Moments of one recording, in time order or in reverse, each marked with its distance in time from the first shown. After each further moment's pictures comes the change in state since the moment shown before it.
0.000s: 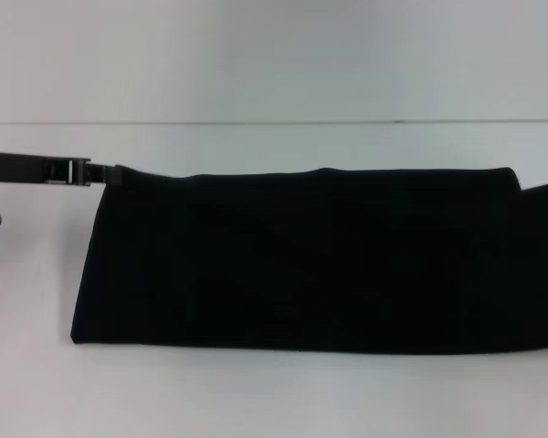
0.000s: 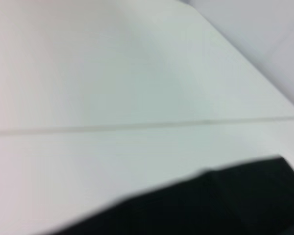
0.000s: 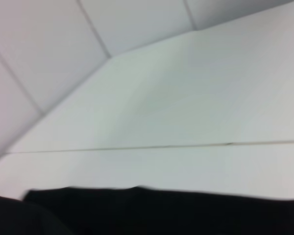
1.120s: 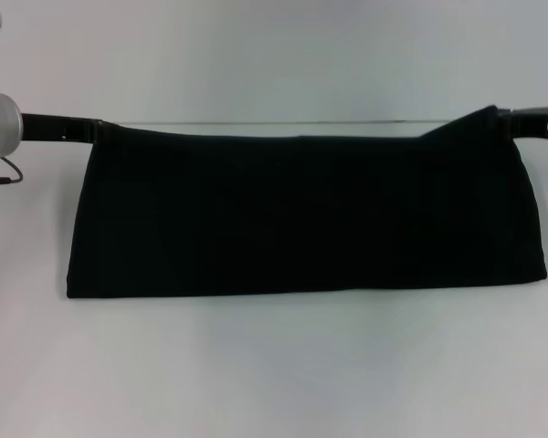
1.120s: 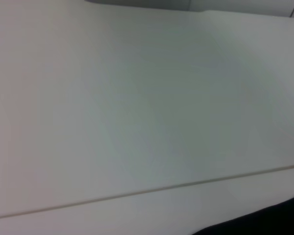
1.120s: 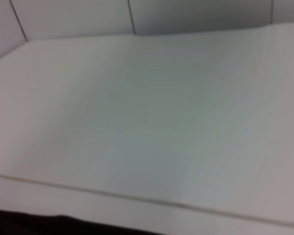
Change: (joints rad) left arm -0.059 -0.069 0.216 -0.012 -0.005 -0.489 -0.093; right arm 0.279 0.079 -0.208 0.170 0.004 0.683 0.037
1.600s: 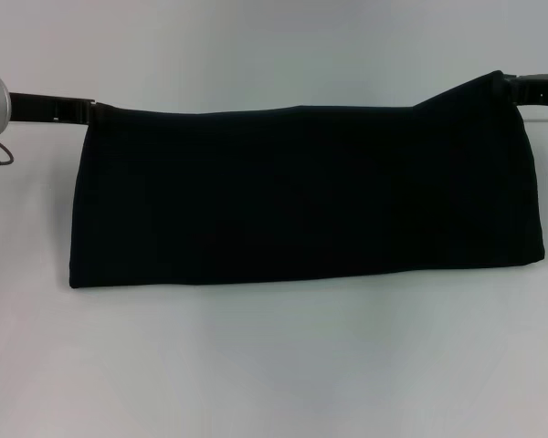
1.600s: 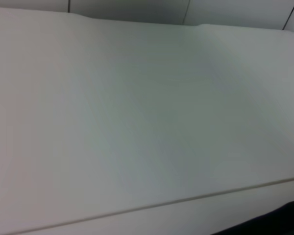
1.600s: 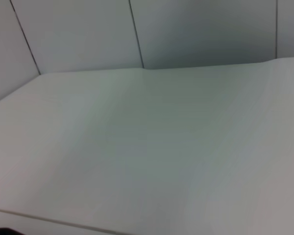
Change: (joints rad) left arm 0.002 0.002 0.005 0.089 0.000 0.072 -0.043; right arm 0.006 -0.002 -0.036 -0.083 0.054 -0.058 0.045
